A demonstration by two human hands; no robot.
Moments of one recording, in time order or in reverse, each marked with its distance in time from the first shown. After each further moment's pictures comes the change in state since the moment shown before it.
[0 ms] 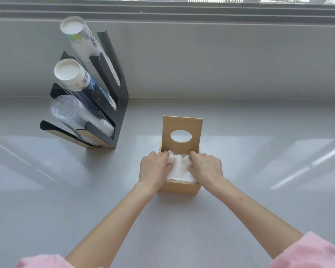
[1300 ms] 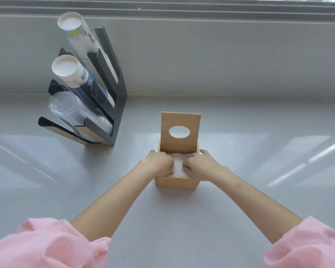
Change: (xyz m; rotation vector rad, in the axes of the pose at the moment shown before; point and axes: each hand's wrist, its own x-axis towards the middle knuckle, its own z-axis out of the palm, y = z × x) left_hand 0.025 0.007 -0.015 0.267 -0.600 0.292; right_hand 0.008 0.006 0.002 -0.109 -0.273 -0.292
